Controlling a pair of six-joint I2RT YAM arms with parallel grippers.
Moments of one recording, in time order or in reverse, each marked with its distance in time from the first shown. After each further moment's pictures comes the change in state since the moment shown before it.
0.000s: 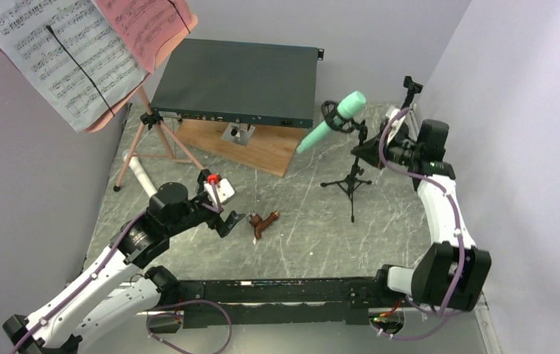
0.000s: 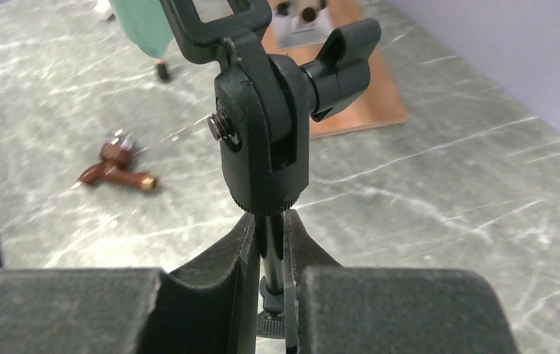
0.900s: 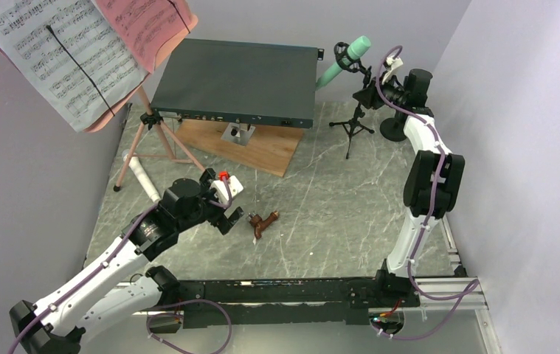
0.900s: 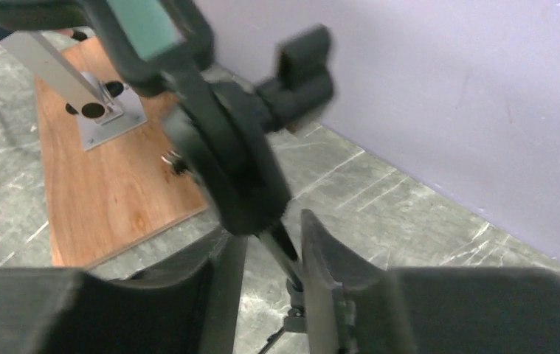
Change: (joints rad) left arm -0.005 0.083 0.000 -0.016 -0.101 0.013; right arm 0.036 0.734 0.653 0.280 0.264 0.315
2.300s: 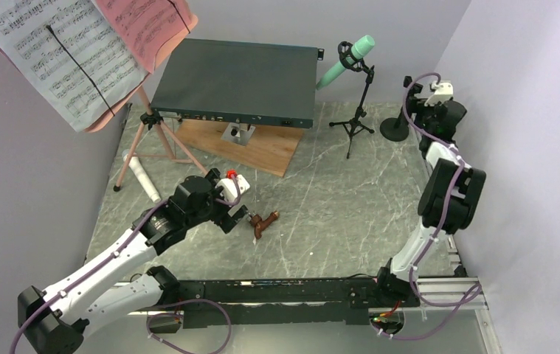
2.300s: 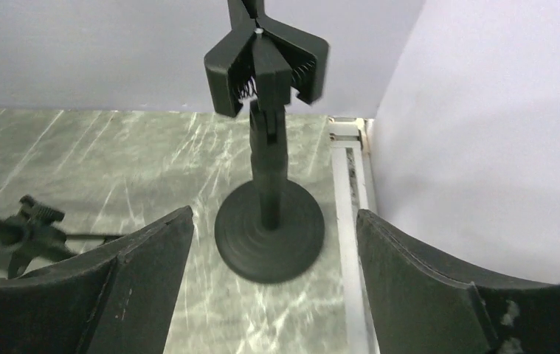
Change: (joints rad) left arm -0.012 0.096 0.000 0.000 -0.076 0.002; right arm -0.209 -0.077 -0.348 0.346 0.520 -0.026
